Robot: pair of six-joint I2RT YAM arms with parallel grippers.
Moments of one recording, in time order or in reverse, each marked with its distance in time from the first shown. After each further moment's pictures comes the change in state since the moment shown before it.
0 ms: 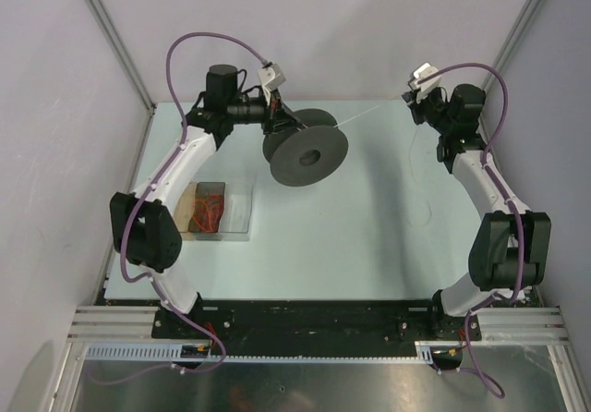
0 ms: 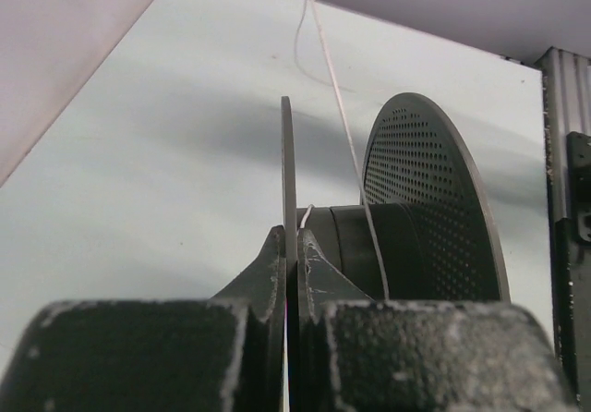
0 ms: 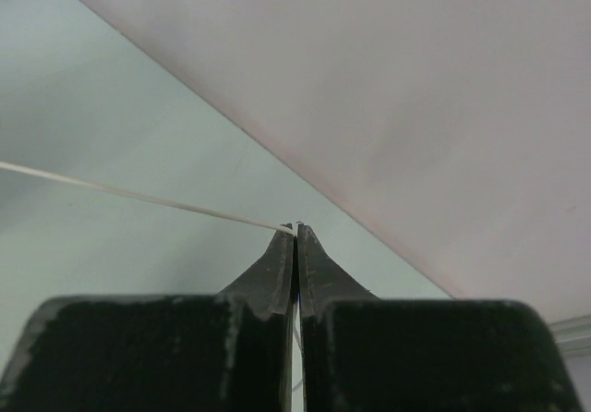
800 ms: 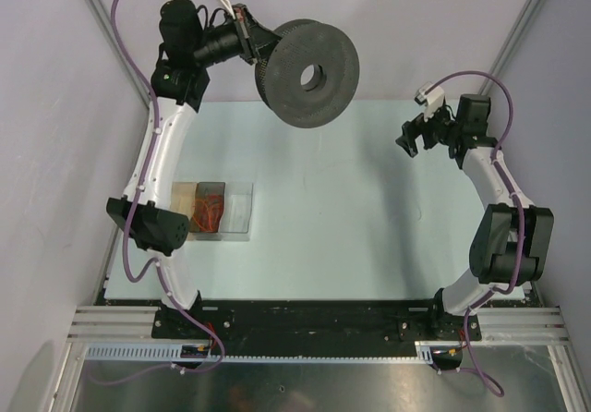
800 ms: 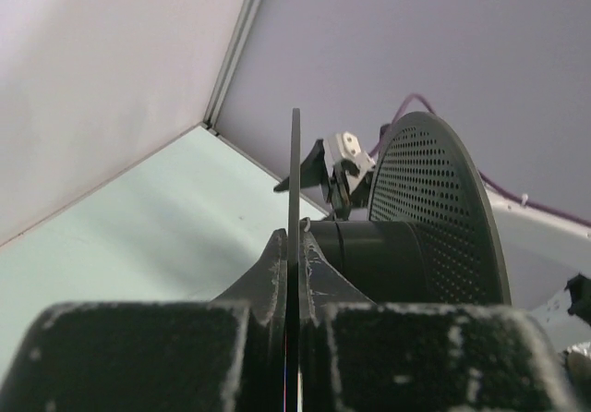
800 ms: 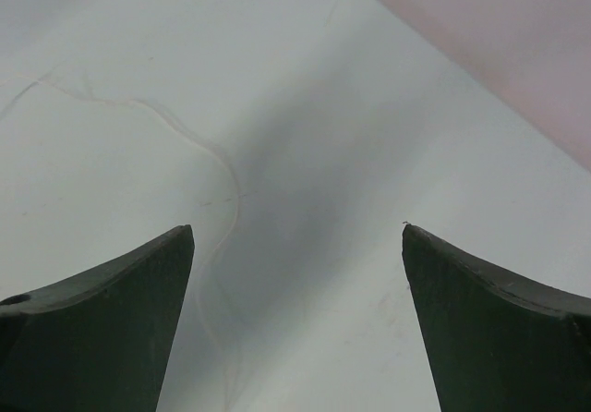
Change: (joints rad) left arm 0.065 0.145 0.655 -0.019 -0.074 -0.710; right arm -0.094 0.053 0.032 -0.404 -0.143 -0.056
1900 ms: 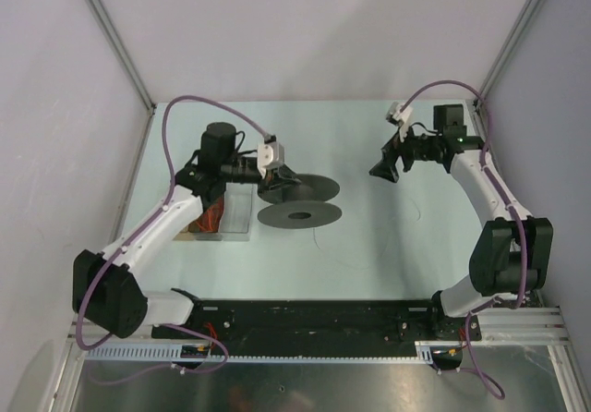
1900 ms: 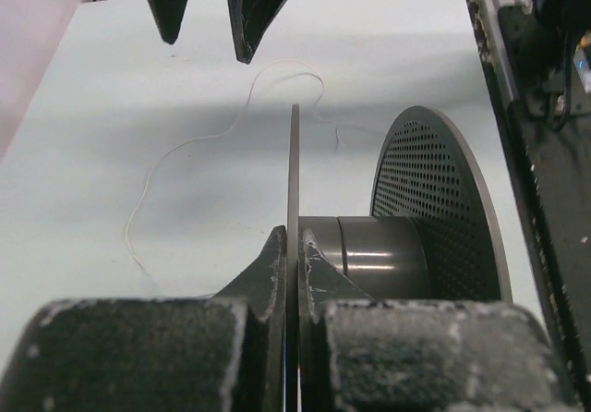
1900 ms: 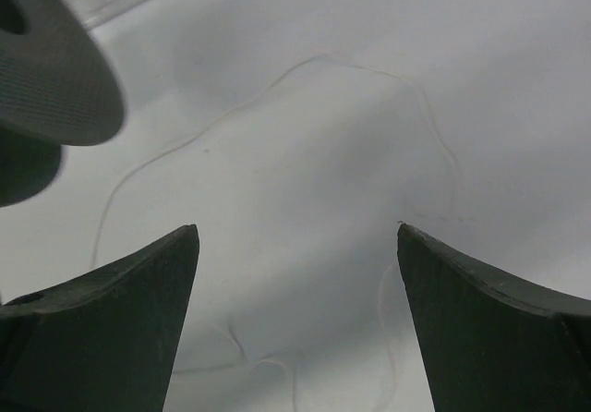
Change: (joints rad) left arm -0.182 -0.560 -1.185 0.118 0.137 0.968; right arm 0.121 -0.068 0.002 -0.369 -0.260 -0.090
